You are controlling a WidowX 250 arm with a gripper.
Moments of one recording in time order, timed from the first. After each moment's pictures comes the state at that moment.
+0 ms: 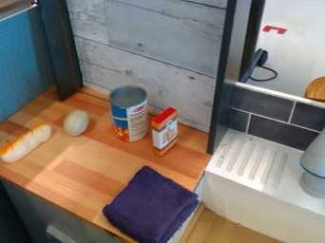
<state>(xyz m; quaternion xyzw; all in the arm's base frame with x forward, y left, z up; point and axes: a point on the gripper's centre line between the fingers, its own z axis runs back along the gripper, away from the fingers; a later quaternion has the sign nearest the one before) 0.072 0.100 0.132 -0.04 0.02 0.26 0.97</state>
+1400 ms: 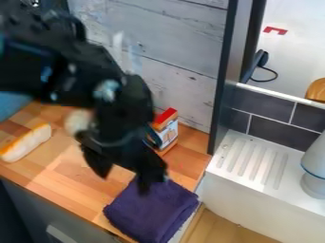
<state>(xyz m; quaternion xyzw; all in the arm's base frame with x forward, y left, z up) 0.221 -0.029 0.080 0.05 -0.18 0.07 0.98</state>
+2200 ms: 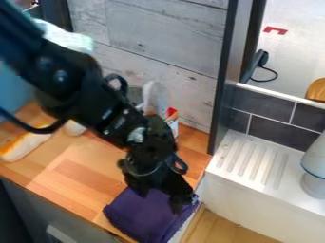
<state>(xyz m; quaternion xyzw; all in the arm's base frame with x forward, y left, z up) 0.263 -0.045 0.014 -0.02 -0.19 0.03 0.98</state>
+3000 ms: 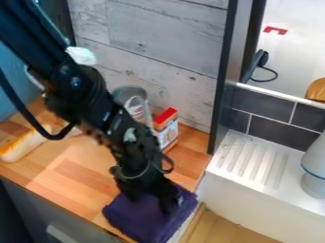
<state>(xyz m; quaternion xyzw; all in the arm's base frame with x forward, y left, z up) 0.267 -0.013 -0.019 -0.03 -0.17 0.06 0.98</state>
